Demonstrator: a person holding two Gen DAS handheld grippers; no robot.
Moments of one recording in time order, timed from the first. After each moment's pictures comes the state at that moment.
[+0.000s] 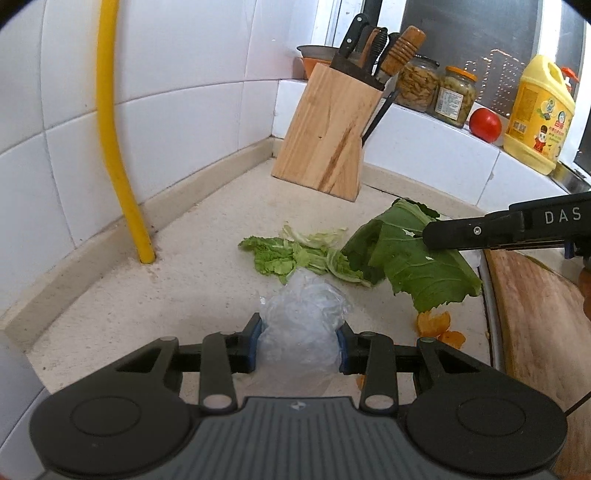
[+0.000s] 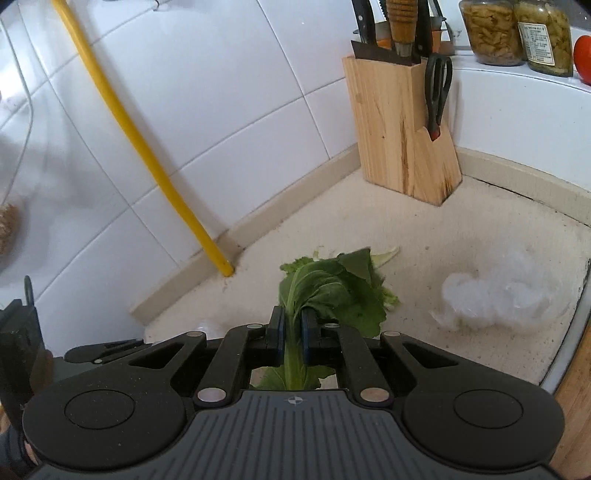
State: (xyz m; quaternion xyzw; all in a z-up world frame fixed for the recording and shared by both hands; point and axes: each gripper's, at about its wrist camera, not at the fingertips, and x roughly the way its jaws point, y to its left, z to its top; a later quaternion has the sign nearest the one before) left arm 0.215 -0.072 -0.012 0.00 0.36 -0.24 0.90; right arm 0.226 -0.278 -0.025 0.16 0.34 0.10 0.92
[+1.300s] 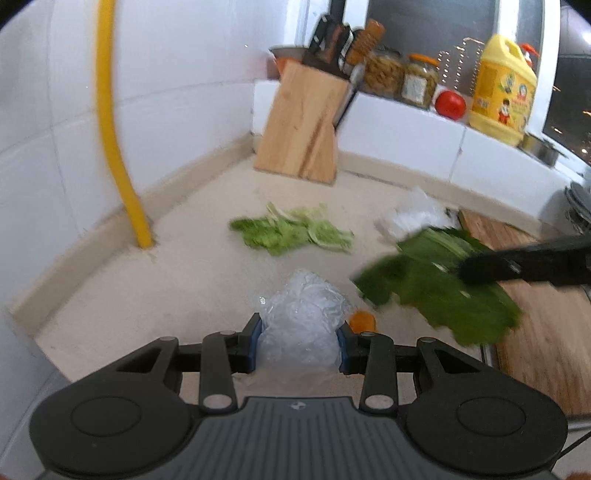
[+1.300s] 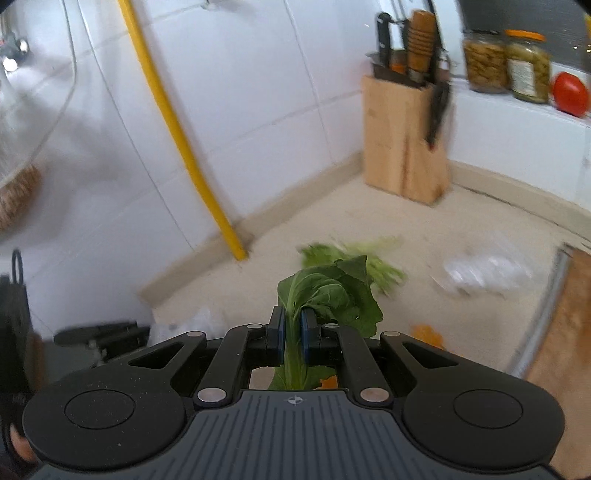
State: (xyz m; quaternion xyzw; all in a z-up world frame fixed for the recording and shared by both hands) left arm 0.175 -0.055 -0.023 0.03 0.35 -0.28 0.89; right arm 0.150 -0.226 -0.023 0.11 0.34 0.04 0.93
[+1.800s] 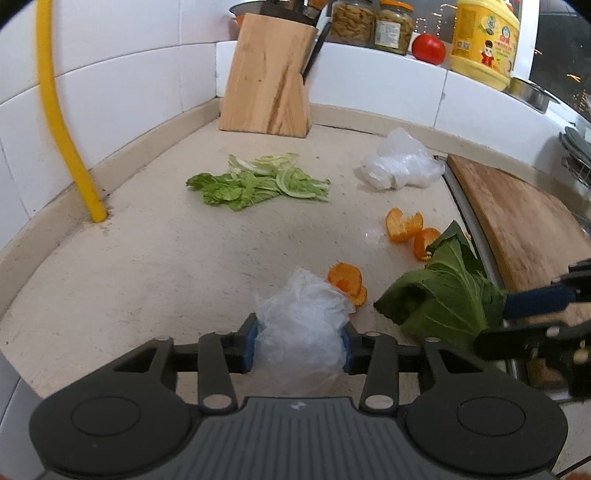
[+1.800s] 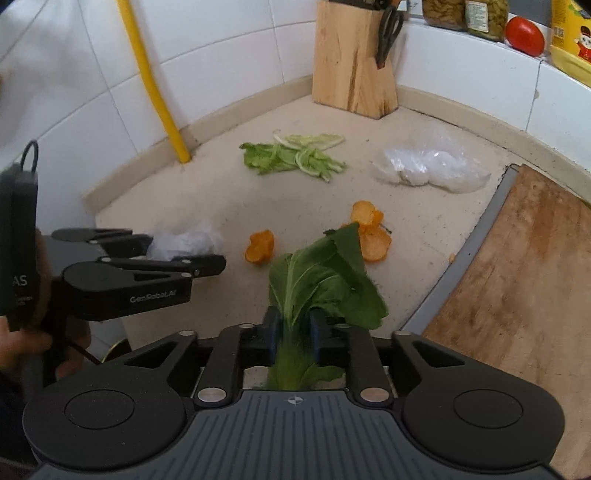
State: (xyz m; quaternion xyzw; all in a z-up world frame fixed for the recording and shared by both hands) left arm 0.175 -0.088 -0.060 0.08 0.38 -0.31 0.87; right arm 0.114 -0.220 -0.080 0.07 0.42 -0.02 0.91
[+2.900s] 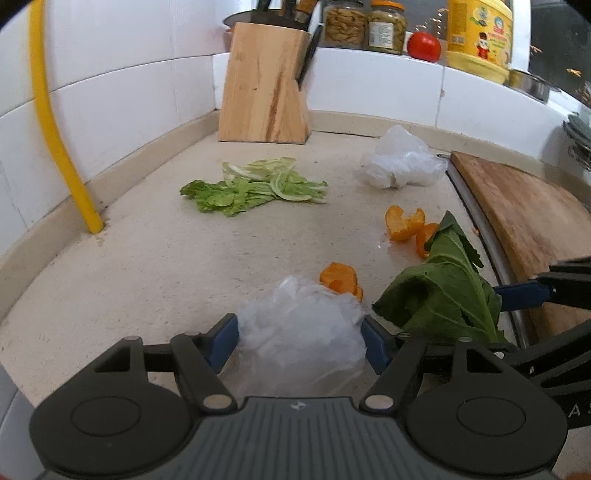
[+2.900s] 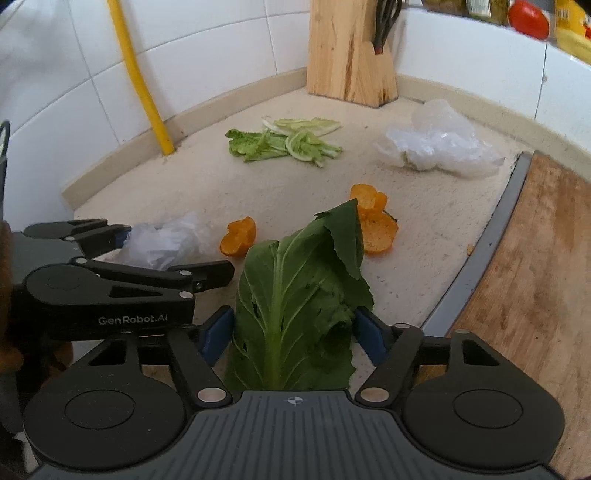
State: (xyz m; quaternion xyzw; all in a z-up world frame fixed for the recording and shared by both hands) left arm 0.166 -0.101 -0.074 0.09 0.34 -0.29 0.89; right arm 0.125 -0.222 -0.117 0.05 0.39 -0.03 0.92
